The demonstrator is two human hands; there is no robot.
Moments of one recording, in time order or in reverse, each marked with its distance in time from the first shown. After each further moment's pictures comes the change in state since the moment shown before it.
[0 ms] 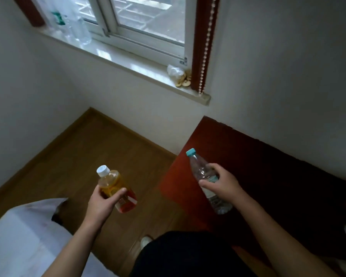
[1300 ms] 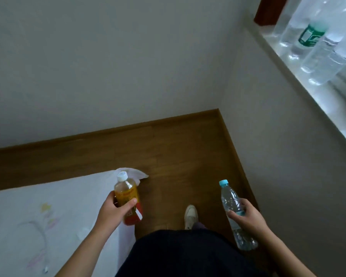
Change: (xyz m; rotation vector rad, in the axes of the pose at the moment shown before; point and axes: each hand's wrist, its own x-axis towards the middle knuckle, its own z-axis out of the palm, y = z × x) left_hand 0.190 -0.096 -0.347 -0.318 0.519 -0.498; right_hand 0.310 -0.295 0.361 -0.505 -0.550 -0.094
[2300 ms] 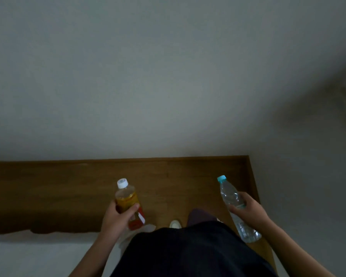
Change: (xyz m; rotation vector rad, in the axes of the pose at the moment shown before) left_hand 0.334 0.227 -0.077 -0.224 0.095 -0.220; right_hand 0.350 -0.362 -0.064 -0.253 -0.051 -0.078
